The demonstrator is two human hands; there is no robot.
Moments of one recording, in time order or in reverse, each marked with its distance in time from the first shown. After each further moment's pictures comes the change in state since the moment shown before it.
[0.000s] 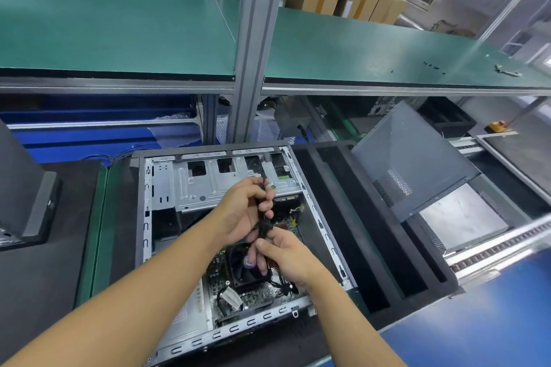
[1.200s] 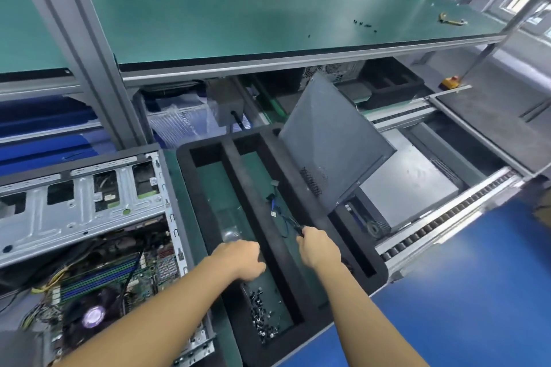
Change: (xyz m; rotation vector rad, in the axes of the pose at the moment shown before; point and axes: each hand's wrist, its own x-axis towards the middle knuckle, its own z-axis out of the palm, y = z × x) left_hand 0.142 -0.194 0.139 2.012 -0.324 -0.493; right_hand -0.042 0.088 -0.311 -0.991 0.484 0.584
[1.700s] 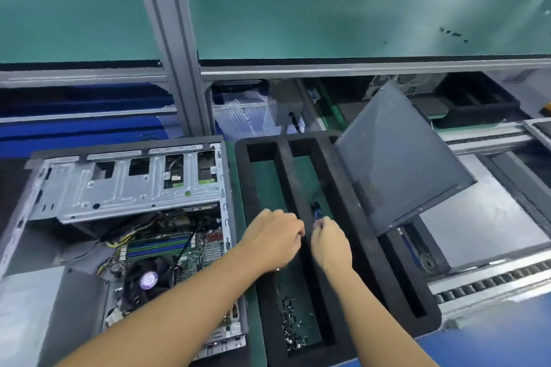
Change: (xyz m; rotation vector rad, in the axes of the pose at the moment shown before) left_hand -0.028 -0.013 -0.028 0.051 0.648 0.135; right_hand 0.015 -0.063 0.012 0.174 0.145 -0.150
